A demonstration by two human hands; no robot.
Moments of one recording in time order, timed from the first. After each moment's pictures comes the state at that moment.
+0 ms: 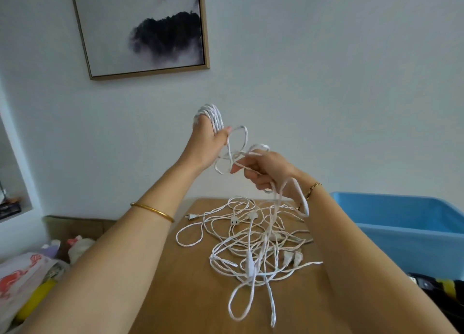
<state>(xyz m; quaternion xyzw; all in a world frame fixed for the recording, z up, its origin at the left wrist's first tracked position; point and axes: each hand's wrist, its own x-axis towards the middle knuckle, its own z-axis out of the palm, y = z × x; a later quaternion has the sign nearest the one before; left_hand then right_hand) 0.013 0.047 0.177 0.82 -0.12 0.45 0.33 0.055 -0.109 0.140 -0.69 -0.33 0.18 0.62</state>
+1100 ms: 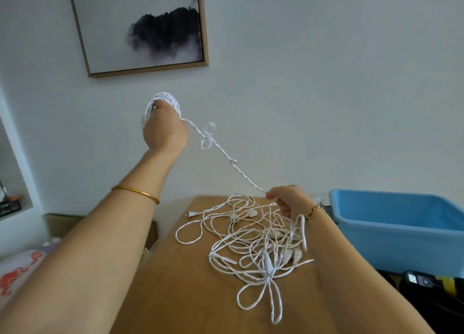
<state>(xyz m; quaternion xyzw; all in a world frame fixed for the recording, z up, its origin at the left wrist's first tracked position) 0.002 0.087 0.201 0.81 0.22 0.51 0.18 0.091 -0.136 0.063 -0.76 -0.04 0.13 0.64</state>
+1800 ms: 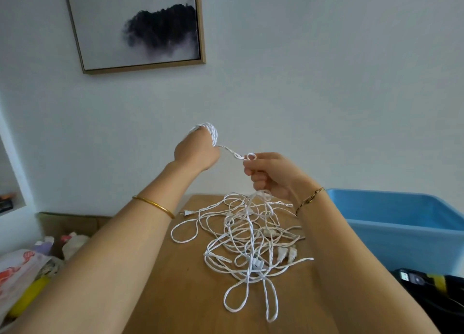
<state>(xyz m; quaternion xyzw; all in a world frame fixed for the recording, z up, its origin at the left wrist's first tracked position) 0.022 0.050 0.162 0.93 0.08 0.35 0.12 0.044 -0.122 0.128 -0.60 -0.25 0.19 0.74</state>
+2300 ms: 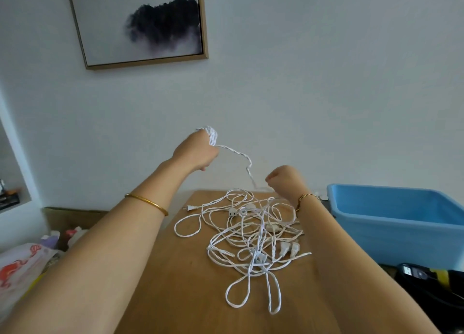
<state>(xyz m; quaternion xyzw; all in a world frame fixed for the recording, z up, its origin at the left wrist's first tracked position) 0.012 0.060 0.157 0.94 0.06 0.27 0.20 0.076 -0.127 0.086 -0.90 -0.11 -0.06 0.41</state>
